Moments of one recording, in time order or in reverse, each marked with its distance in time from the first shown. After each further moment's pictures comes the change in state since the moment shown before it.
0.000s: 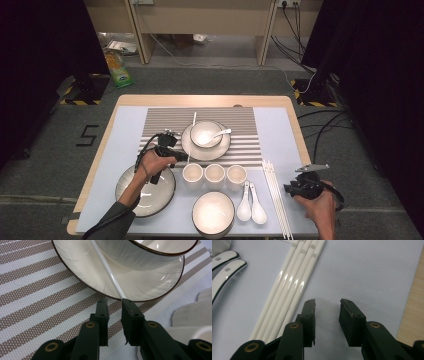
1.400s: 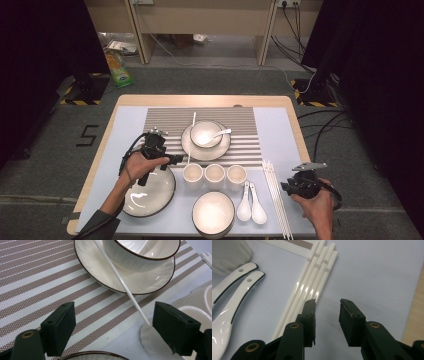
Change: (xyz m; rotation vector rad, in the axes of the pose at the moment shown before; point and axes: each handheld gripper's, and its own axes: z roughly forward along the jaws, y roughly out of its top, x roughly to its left) left arm 0.004 -0.010 -0.045 -0.074 0.046 0.046; right arm 0.017 0.012 -0.008 -0.025 0.002 -0.027
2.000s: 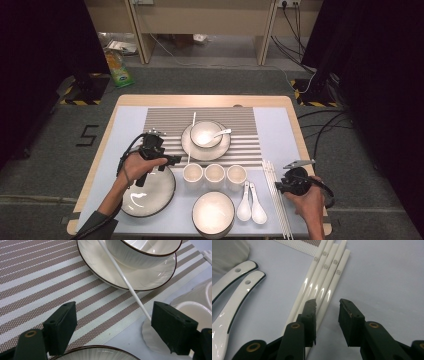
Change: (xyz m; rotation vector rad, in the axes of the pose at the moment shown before) left arm 0.003 -0.003 -0.003 0.007 0.002 0.000; right arm 0.008 0.011 0.016 0.057 -0.002 -0.019
